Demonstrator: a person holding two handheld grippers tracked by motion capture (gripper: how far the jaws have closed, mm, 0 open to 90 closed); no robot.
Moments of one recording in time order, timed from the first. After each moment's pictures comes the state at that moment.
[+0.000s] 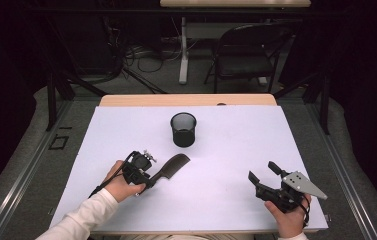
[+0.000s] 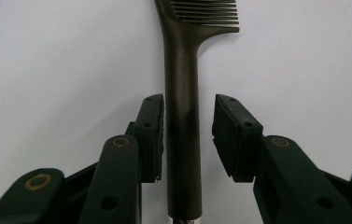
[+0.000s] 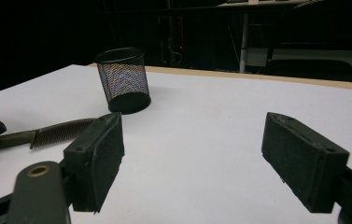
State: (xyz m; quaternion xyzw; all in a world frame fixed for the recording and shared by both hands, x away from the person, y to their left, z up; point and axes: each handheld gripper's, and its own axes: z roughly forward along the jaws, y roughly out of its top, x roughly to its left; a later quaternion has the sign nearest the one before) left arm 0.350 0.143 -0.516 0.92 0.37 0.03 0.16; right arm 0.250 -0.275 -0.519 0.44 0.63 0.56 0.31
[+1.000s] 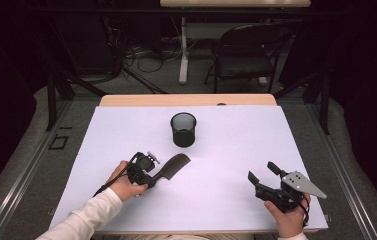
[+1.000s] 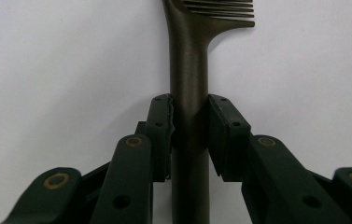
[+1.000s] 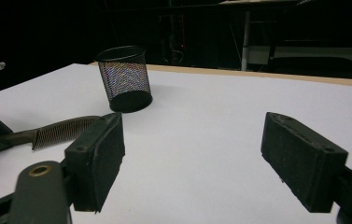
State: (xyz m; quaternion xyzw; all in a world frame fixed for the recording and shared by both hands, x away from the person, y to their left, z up) left arm 0.355 0.137 -0.528 0.92 0.37 0.03 0.13; right arm 0.251 -0.274 -0.521 0.44 0.64 0.56 0.31
